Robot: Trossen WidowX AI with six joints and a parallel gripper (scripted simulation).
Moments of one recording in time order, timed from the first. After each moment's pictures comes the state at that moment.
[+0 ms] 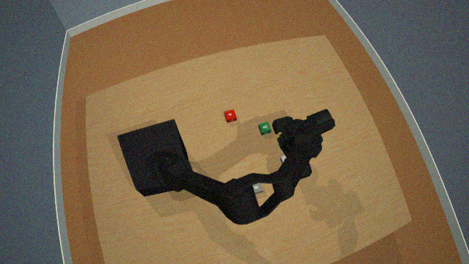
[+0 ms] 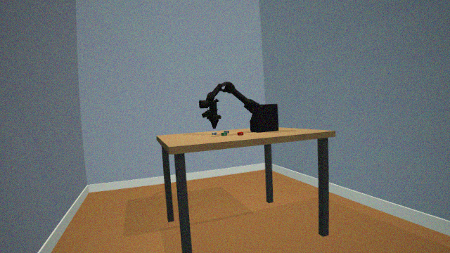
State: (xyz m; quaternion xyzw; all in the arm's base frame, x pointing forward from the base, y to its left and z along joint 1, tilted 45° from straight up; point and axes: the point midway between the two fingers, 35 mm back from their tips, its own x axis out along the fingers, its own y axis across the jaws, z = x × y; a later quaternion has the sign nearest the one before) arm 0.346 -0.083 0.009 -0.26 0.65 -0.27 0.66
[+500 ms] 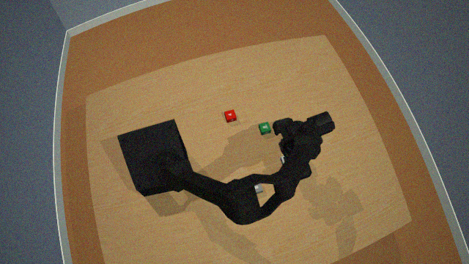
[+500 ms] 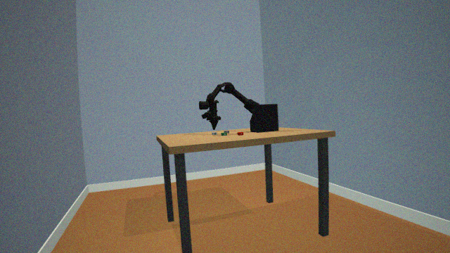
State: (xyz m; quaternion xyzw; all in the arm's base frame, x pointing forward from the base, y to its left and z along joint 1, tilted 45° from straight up) arm 0.348 -0.089 0.003 -0.26 0.65 -0.27 0.66
